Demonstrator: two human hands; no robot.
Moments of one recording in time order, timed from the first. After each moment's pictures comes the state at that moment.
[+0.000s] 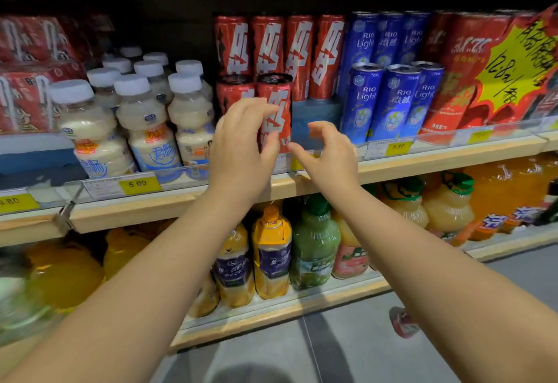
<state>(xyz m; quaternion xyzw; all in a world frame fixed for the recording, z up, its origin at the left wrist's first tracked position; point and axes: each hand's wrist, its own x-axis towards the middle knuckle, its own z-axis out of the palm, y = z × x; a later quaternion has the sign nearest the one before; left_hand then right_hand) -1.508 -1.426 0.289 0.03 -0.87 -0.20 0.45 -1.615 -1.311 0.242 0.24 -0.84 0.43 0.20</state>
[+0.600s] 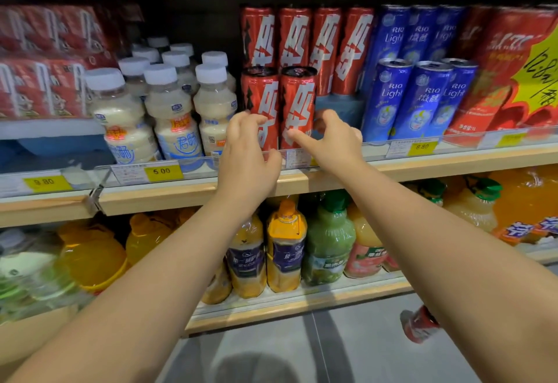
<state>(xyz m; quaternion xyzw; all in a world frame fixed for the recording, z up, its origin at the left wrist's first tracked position) -1.504 -1.447 0.258 0.14 -0.88 -0.26 0.38 -1.632 -1.342 0.256 0.26 -0.88 0.37 0.15</state>
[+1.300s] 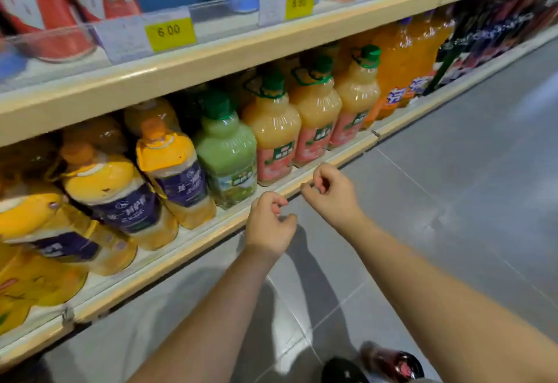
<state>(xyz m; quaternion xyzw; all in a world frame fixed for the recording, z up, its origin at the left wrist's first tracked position) -1.488 -1.268 0.022 0.15 -0.83 -0.54 0.01 -1.531 -1.137 0.052 0.07 -0.86 0.50 0.03</state>
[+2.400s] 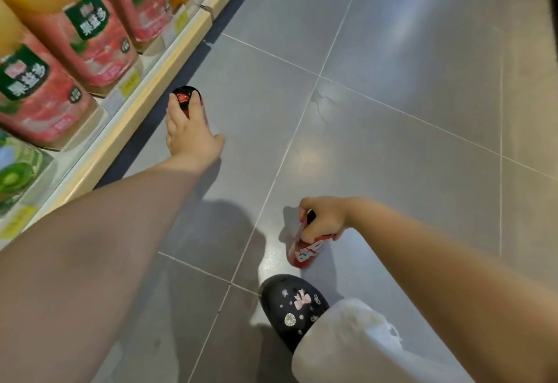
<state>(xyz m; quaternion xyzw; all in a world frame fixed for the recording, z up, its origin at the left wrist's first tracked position) -1.583 -1.114 -0.122 -0.10 -0.96 -0.26 -0.08 -1.388 -0.937 -0.093 -0.20 -0.79 0.31 -0.49</state>
